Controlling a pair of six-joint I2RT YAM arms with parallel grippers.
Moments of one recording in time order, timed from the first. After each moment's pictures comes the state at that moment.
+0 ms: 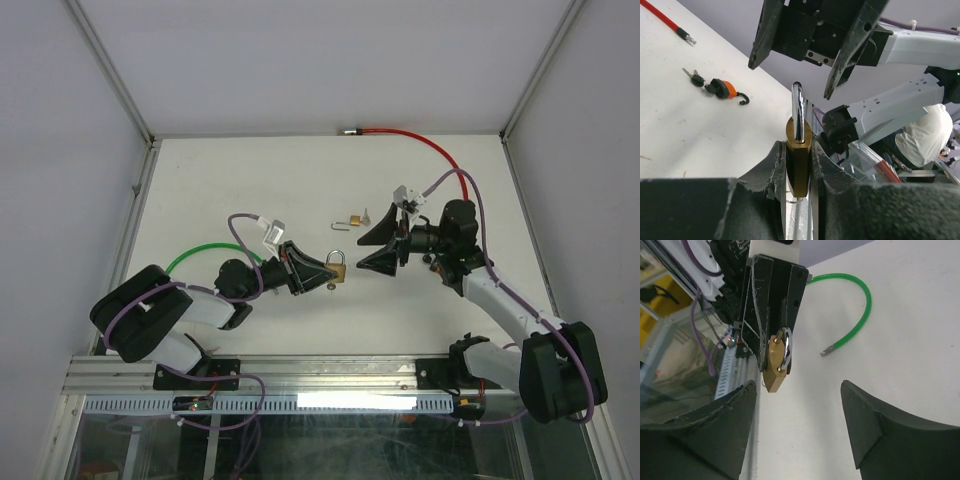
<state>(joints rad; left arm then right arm) -0.74 1.49 0.27 1.51 0.53 -0.86 0.32 1.12 0.57 0.43 -1.21 0.18</state>
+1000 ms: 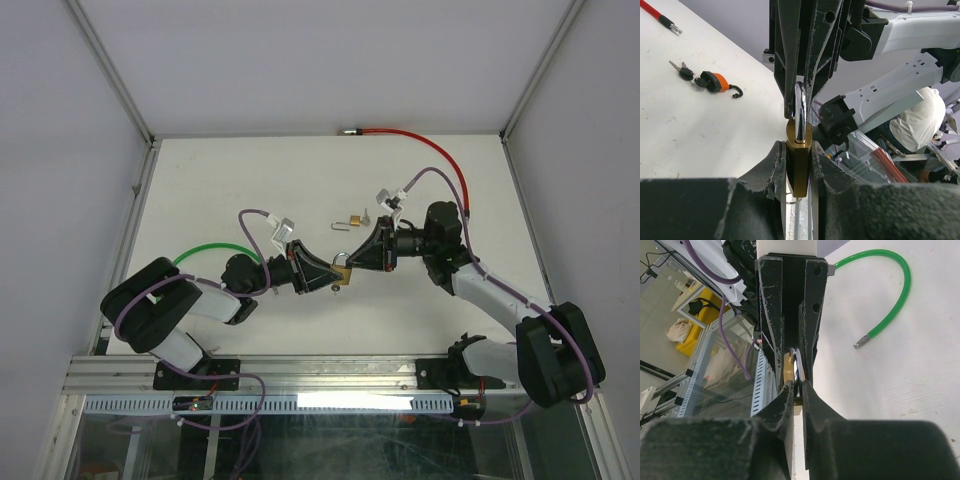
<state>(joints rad) -0.75 1.56 0.32 1.52 0.61 -0.86 0.42 1.20 0.57 0.51 -1.17 0.45</state>
